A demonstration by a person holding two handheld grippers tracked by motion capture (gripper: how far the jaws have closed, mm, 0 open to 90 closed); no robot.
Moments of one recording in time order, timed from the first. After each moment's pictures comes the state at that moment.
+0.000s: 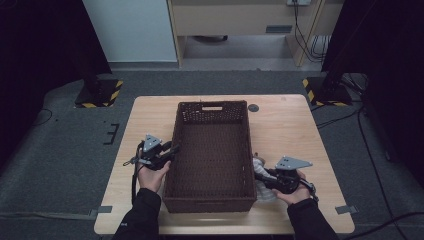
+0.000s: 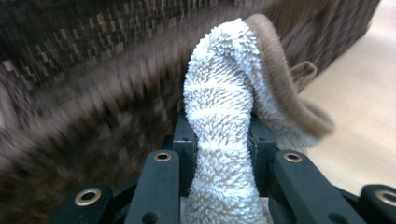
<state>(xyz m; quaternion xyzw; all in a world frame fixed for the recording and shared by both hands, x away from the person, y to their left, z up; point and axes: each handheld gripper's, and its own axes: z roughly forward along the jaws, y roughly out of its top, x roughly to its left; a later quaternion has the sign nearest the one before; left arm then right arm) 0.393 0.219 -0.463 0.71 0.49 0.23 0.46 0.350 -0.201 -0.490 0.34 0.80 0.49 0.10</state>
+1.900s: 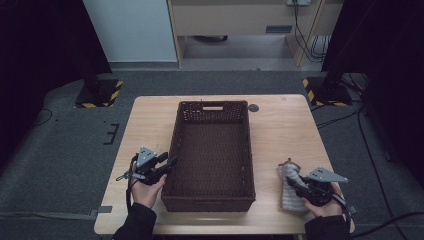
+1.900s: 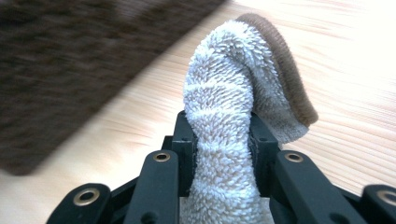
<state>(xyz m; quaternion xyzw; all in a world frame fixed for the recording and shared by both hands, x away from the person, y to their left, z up) 0.350 0.224 -0.462 0.71 0.48 0.22 0.47 0.312 -0.282 -0.481 0.45 0.76 0.41 0.22</state>
